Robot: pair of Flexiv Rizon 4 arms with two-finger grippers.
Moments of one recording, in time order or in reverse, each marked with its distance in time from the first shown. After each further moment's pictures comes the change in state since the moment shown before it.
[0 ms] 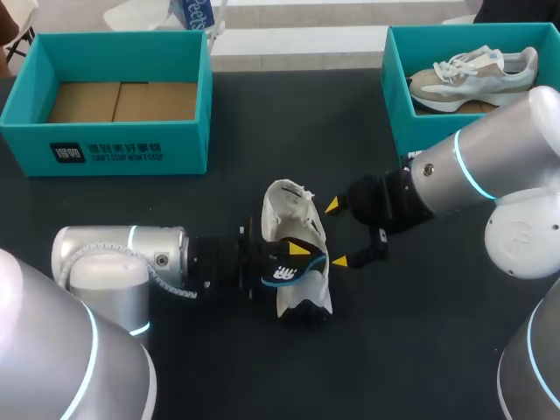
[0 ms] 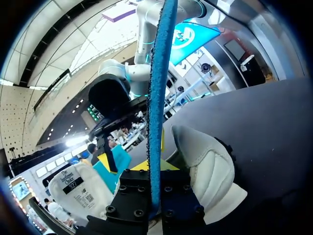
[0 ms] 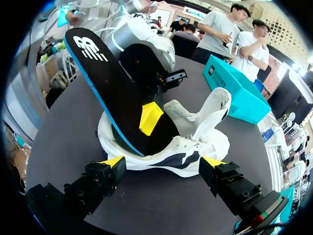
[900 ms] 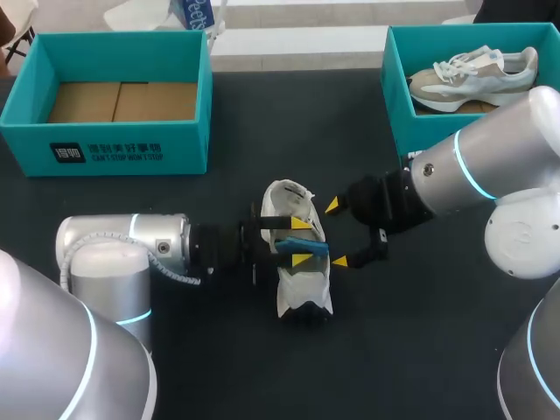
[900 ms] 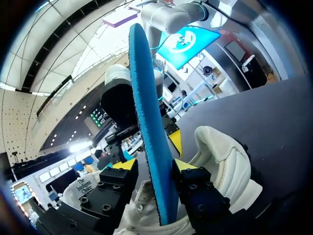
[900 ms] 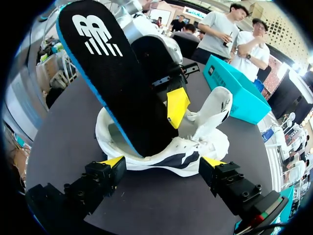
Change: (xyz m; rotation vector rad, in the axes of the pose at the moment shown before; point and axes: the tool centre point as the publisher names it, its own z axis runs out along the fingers) left arm -0.027 -0.012 0.004 0.054 -0.033 0.027; right arm 0.000 0.000 0.000 0.000 0.000 0.000
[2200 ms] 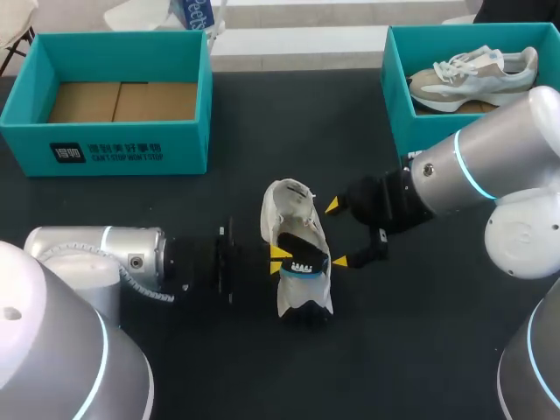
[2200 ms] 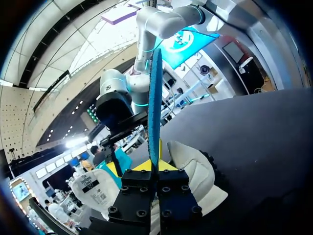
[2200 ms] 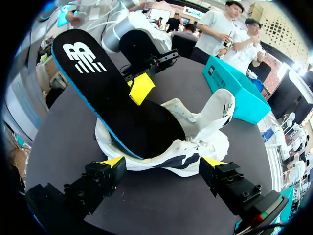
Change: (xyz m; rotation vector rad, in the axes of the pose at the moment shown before) left arm 0.027 -0.020 -0.035 -0.042 0.039 -0.026; right arm 0.000 0.000 0.000 0.000 0.000 0.000
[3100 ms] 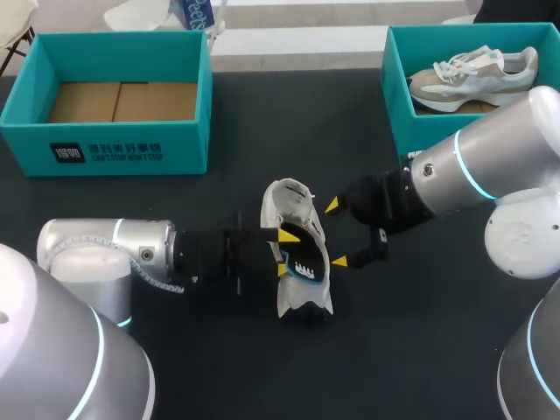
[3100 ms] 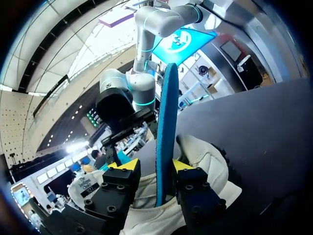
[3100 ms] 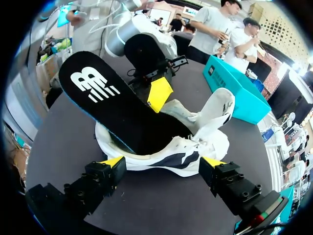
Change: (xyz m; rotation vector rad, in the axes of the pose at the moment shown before) left arm -0.010 0.007 0.013 0.035 0.000 0.036; right arm 0.000 0.000 0.000 0.000 0.000 0.000
